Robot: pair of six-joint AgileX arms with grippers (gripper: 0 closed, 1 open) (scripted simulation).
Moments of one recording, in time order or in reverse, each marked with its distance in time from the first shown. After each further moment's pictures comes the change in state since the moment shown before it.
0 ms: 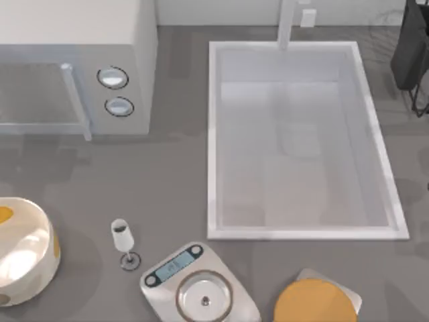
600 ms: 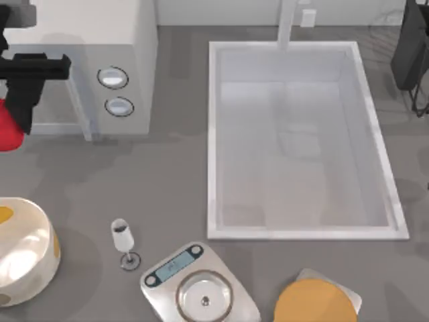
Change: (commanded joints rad) left arm -0.222 0.154 0.000 0.116 -0.003 -0.228; right arm 0.000 0.000 0.000 0.000 0.000 0.000
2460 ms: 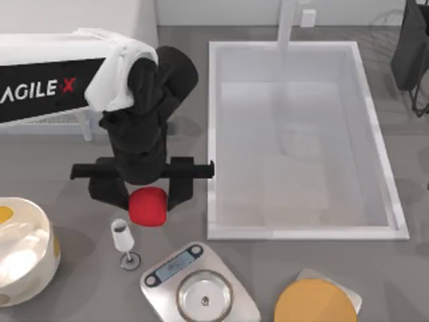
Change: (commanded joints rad) left arm -0.350 0.258 -0.391 0.629 -0.004 -0.356; right arm 0.000 0.000 0.000 0.000 0.000 0.000
